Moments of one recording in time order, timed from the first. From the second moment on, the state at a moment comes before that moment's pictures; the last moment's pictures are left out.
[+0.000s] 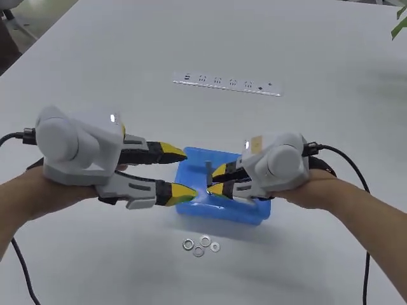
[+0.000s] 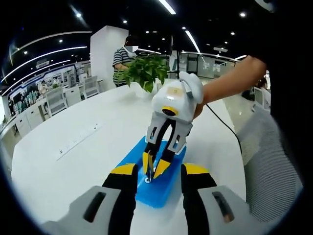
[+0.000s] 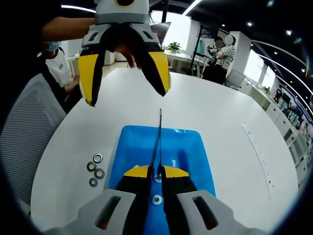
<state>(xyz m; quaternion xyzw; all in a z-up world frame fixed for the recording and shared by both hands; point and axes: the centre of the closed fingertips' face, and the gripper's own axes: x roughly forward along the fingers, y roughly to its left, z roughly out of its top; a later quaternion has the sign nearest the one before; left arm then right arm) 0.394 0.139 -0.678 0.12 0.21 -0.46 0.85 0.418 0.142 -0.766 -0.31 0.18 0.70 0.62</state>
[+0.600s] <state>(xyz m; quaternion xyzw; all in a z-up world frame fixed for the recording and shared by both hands) 0.419 0.123 -0.688 0.15 0.20 -0.48 0.84 0.418 0.141 -0.766 -0.31 0.17 0.71 0.61</state>
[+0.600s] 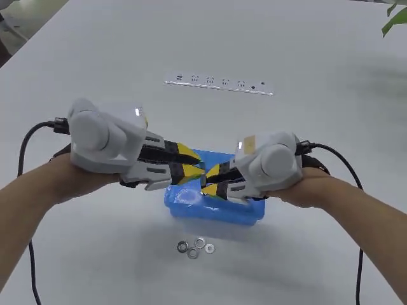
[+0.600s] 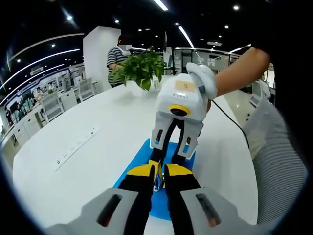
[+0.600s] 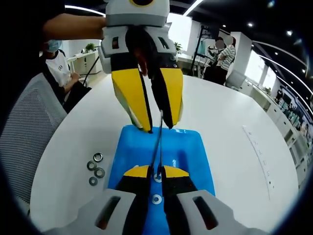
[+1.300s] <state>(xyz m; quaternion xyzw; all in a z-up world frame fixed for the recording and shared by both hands) 0.420 0.117 -0.687 0.16 0.19 -0.50 0.83 0.420 0.137 -0.763 -0.31 0.17 0.70 0.61</state>
